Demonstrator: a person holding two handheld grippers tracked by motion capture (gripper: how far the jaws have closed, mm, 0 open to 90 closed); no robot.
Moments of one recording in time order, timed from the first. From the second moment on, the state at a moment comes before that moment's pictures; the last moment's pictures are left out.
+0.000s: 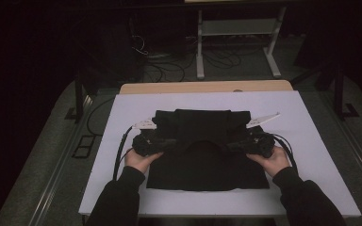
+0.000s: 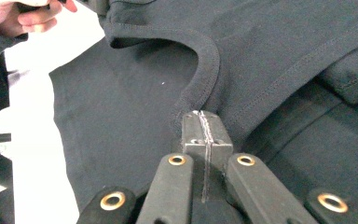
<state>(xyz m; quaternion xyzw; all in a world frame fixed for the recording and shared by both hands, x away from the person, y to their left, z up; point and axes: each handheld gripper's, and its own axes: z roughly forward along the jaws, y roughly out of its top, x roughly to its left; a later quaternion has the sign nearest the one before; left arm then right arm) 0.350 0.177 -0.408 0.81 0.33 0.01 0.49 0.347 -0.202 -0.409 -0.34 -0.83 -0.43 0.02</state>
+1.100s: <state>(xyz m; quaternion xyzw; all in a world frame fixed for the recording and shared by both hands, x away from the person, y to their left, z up) 0.296 0.181 -0.413 0.83 0.31 -0.01 0.47 0.302 -0.205 -0.413 -0.34 -0.84 -0.41 0.05</state>
